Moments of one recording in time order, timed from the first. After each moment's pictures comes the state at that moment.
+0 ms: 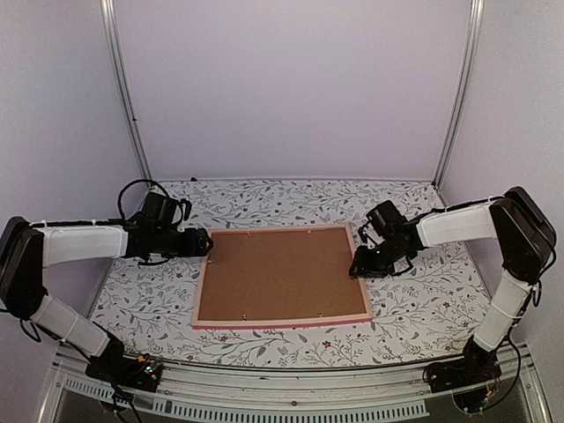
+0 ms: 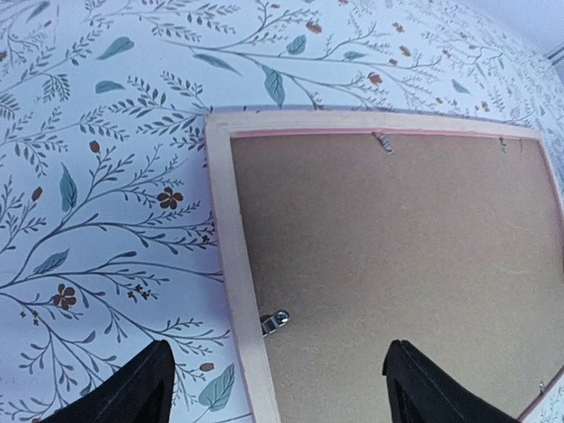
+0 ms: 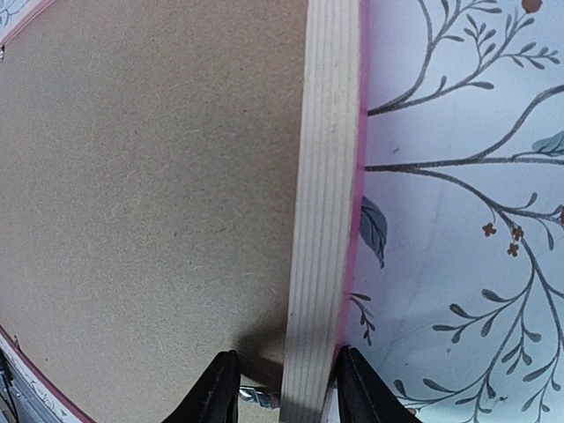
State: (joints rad) left arm -0.41 1.44 0.74 -0.14 0.01 -0.39; right arm 0.57 1.76 0.96 -0.32 -0.19 0.51
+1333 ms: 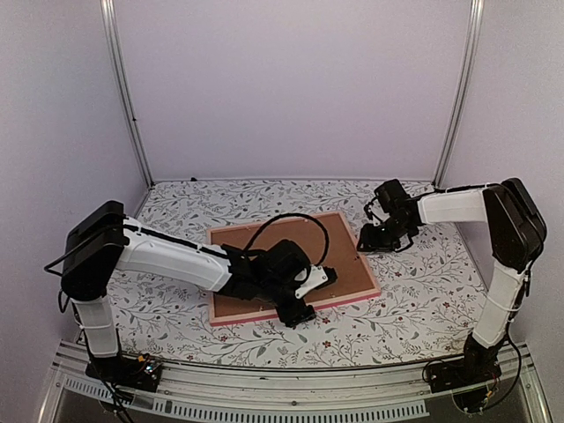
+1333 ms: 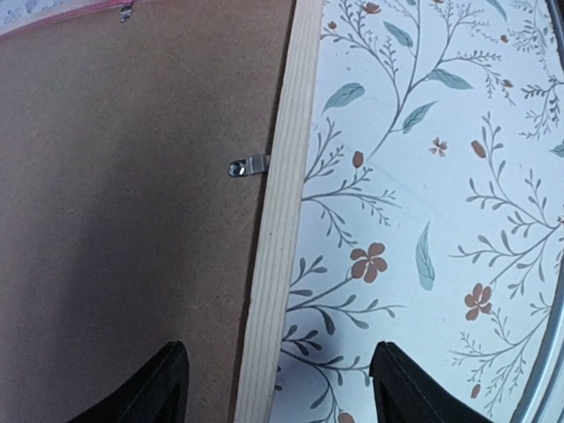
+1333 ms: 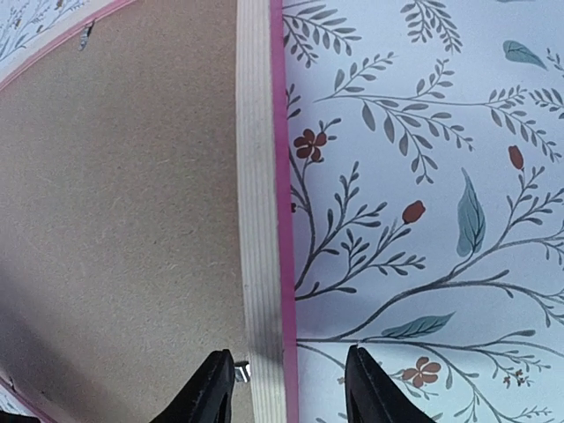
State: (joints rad) left arm -1.14 1.90 1.16 -0.19 -0.01 0.08; right arm 0.43 1.87 1.17 -0.39 -0.14 0.32
